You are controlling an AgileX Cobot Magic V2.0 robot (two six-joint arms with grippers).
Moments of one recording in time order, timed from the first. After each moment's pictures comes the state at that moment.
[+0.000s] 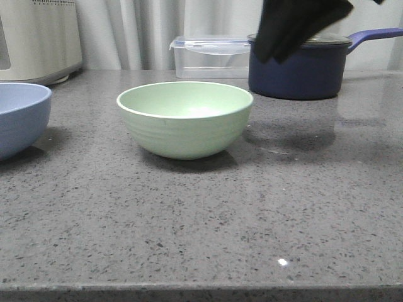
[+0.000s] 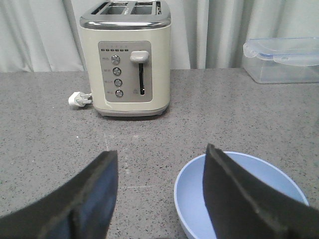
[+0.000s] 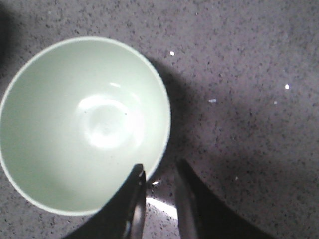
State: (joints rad) left arm 0.00 0.40 -0.49 -0.11 0.36 0.07; right arm 0.54 1.44 -1.22 0.17 0.81 0.06
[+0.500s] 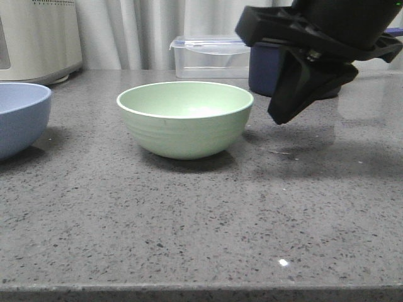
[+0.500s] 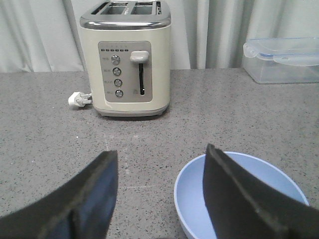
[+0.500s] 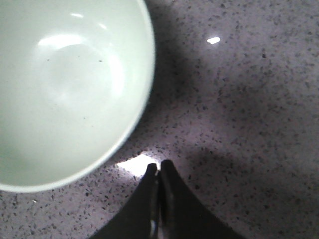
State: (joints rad) left arm 0.00 0.40 -0.49 -0.11 0.36 0.07; right arm 0.57 1.44 -1.06 0.17 0.71 0.06
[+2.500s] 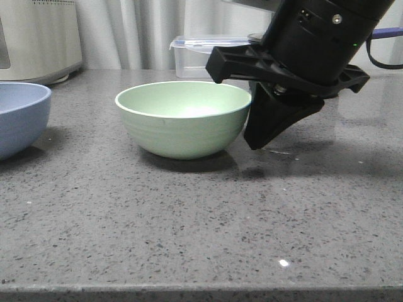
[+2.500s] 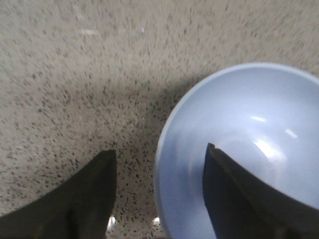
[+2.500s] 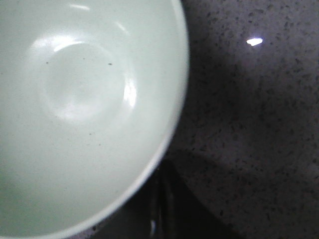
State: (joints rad) left arm 0.00 1.24 -0.94 -0.19 0.80 0.09; right arm 0.59 1.53 -1.06 0.20 0.64 0.06
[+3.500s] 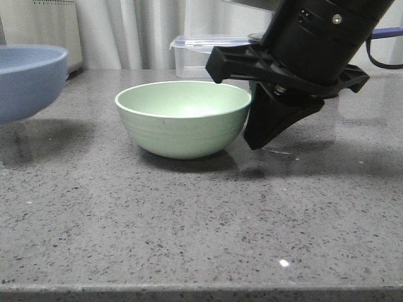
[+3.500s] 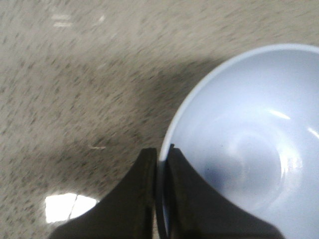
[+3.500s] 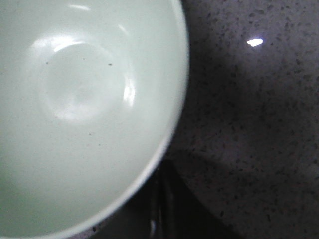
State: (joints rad) left arm -0.05 1.34 -1.10 -0.26 0.91 0.13; right arm 0.59 1.53 -1.06 0.20 0.64 0.06
